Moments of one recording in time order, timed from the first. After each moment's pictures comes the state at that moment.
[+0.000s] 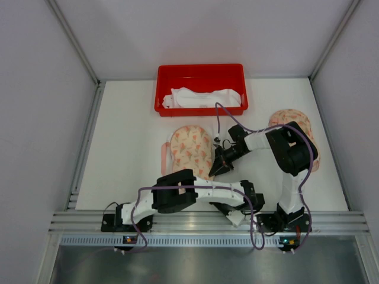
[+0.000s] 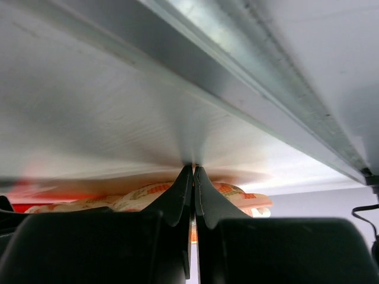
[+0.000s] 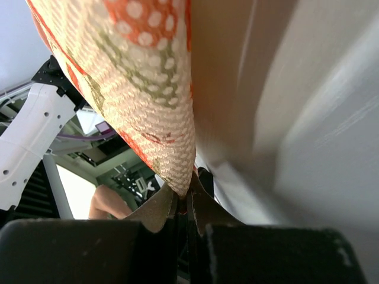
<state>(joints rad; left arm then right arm) -1.47 2.31 1.75 -1.32 -0.27 0.74 0.46 1.95 0.93 -0.30 -1.08 0.48</state>
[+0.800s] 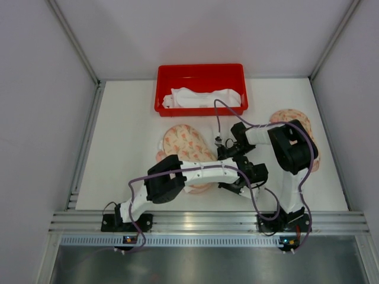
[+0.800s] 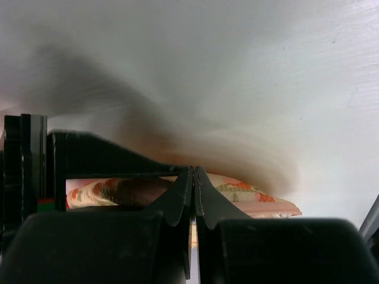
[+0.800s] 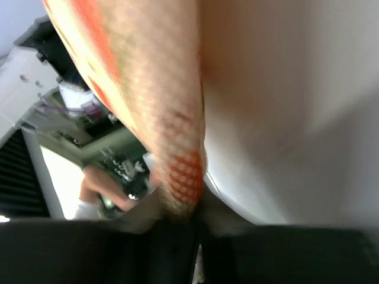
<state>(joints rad) -1.32 2.23 1.85 -1.16 -0.24 0.64 0.43 1.97 1.02 -0.62 -1.10 0.20</state>
